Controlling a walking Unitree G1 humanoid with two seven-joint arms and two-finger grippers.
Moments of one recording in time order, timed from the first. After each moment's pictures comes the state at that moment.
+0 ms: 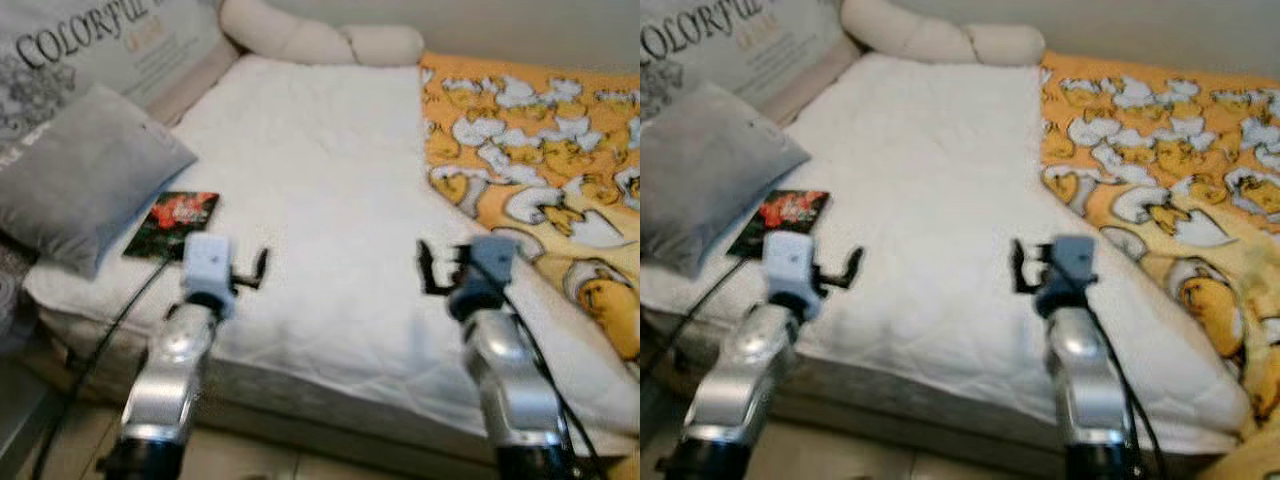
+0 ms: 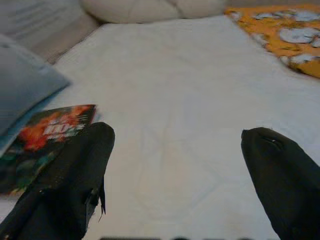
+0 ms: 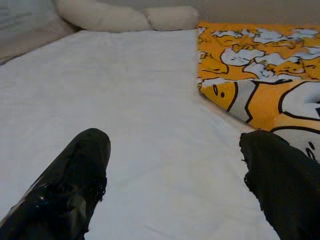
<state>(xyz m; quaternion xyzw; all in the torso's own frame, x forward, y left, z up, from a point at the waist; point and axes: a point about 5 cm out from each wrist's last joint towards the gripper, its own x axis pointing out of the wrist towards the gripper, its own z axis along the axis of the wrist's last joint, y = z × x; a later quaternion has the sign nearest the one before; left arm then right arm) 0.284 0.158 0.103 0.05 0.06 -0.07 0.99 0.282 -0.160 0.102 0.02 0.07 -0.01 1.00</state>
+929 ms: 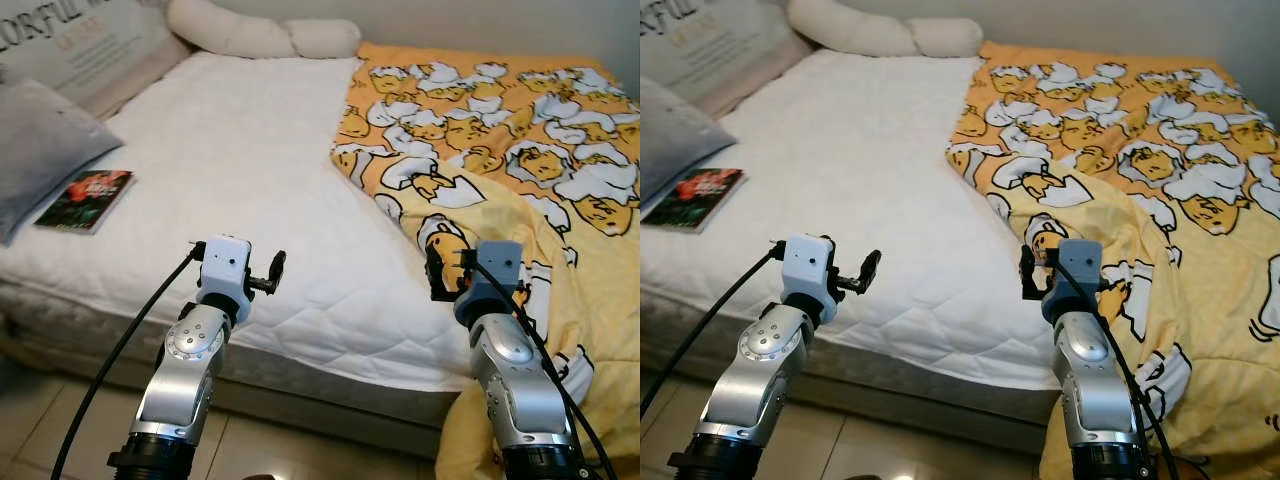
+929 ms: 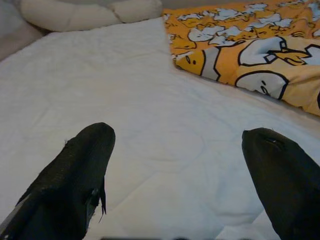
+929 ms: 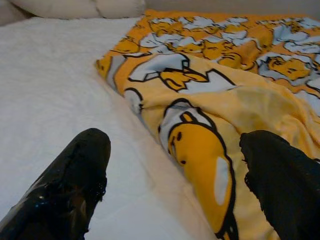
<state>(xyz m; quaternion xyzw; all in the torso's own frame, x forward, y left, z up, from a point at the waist) 0.285 0.144 0.099 0.06 0.07 -0.11 0.99 0.280 -0.171 0.094 0.00 0.09 -0.03 1.00</state>
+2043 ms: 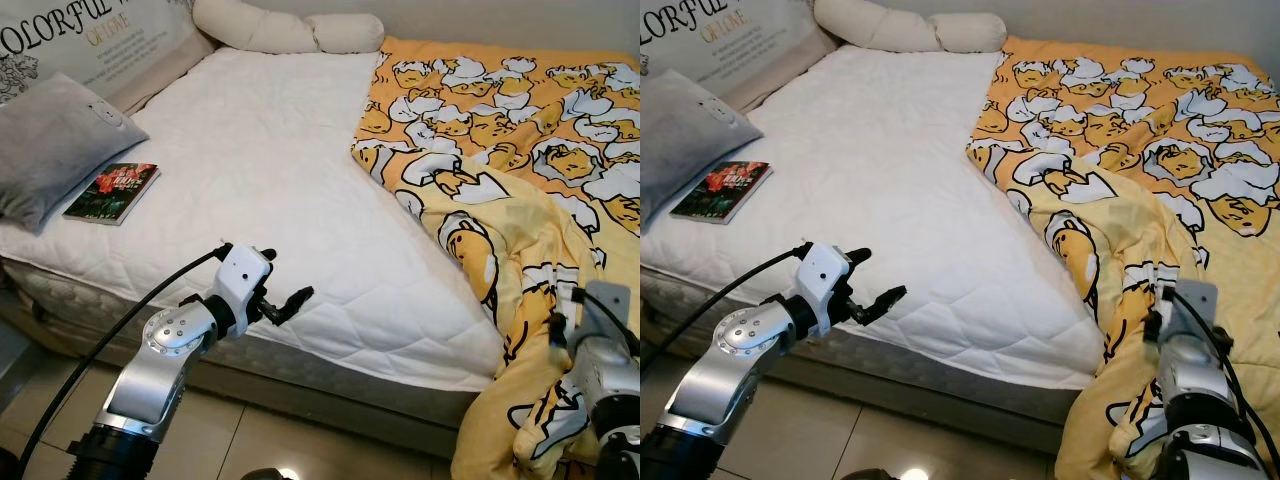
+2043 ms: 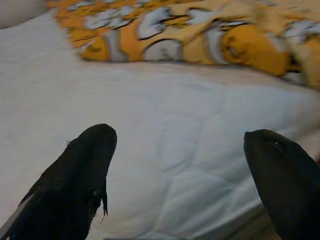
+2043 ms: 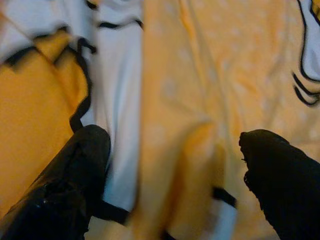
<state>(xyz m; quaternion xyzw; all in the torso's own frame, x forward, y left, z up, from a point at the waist) 0.273 0.142 0.110 0.12 0.09 -0.37 0.92 0.263 -0.338 0.033 -0.07 0.32 -0.30 0.90</state>
